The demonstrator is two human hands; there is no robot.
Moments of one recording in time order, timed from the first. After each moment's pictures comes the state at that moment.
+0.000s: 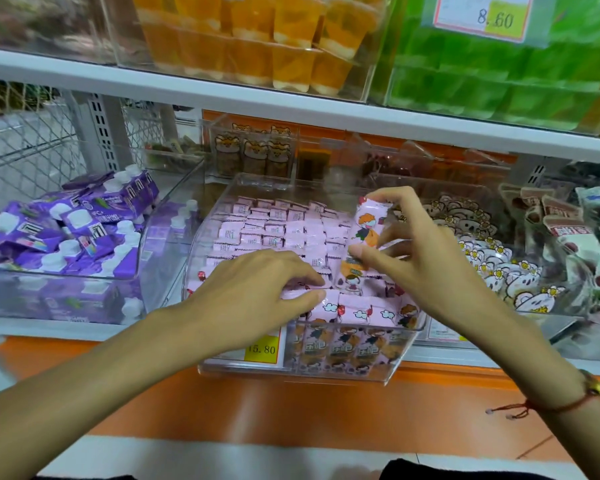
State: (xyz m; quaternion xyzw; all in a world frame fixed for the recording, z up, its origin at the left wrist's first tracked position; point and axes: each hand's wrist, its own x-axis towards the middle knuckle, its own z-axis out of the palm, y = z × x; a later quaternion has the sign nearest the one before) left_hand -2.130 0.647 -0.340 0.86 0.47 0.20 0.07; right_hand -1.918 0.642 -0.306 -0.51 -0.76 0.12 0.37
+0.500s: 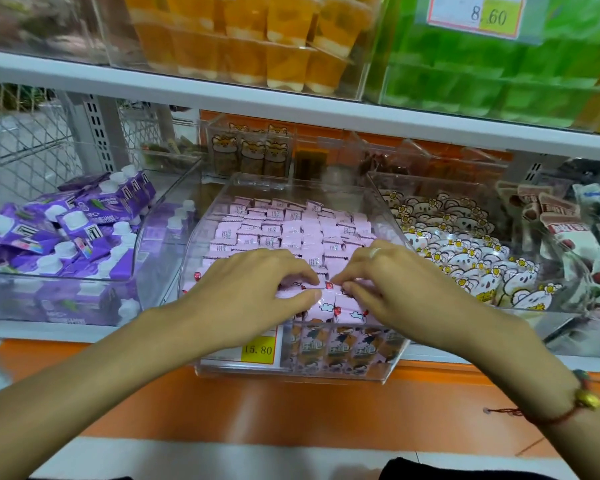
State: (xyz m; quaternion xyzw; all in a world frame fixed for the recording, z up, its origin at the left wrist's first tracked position) left_hand -2.129 0.644 -0.335 0.85 0.49 0.18 0.08; right_hand -1.926 0.637 -0.313 -0.47 -0.87 -0.06 0.11
